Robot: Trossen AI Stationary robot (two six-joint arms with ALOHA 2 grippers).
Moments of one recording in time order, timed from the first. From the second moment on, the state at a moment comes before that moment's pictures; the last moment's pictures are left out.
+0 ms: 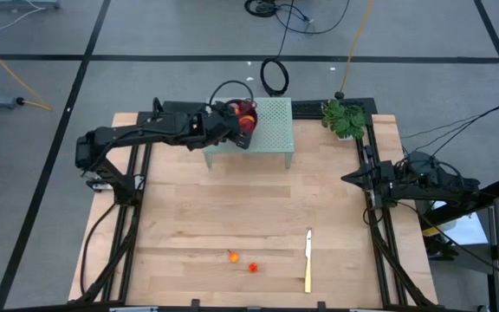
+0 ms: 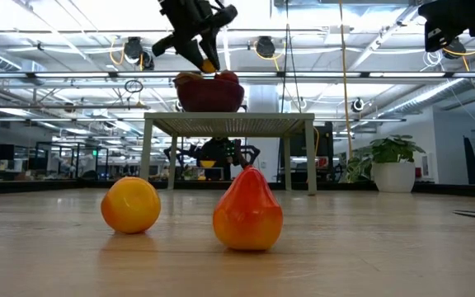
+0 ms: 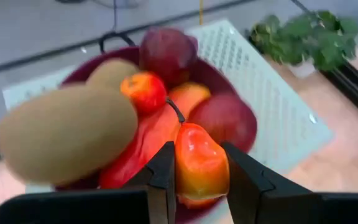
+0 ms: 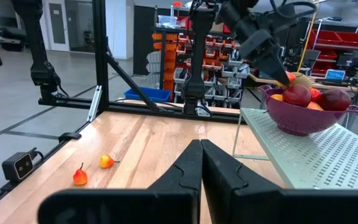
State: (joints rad) left arm 0.22 1.60 1.54 -0.75 -0.50 -0.68; right arm -0.04 0.00 0.42 -0.39 -0.12 -0.07
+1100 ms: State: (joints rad) left arm 0.20 1.60 1.54 -0.84 -0.58 -0.47; right arm -0.04 0.01 0.42 -0.39 -0.13 -0.07
